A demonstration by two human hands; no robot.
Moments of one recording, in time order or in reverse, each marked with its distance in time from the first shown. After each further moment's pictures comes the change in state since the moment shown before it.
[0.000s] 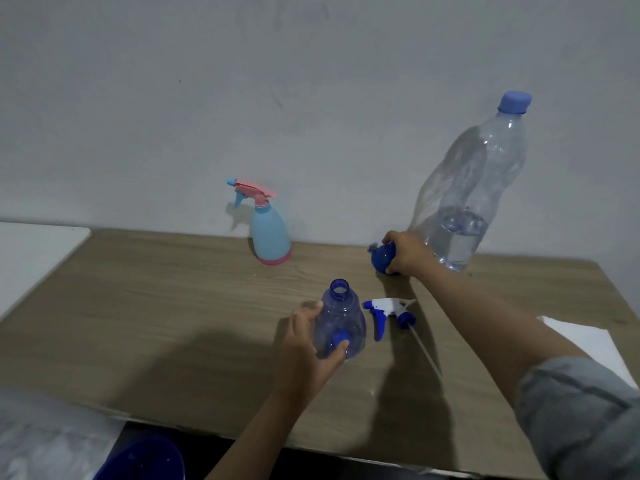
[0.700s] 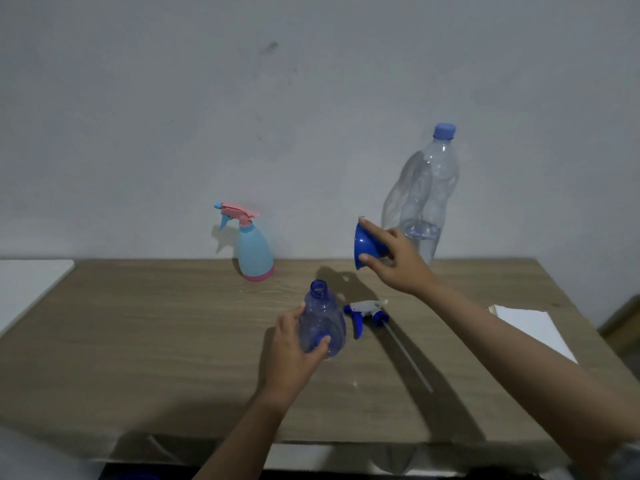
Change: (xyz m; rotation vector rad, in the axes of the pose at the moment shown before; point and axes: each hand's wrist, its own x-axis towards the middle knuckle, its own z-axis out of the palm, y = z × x) left_hand -0.001 0.008 -0.007 -0.053 -0.063 -0.138; right_hand -0.124 -0.026 -0.044 0.463 0.405 -0.377
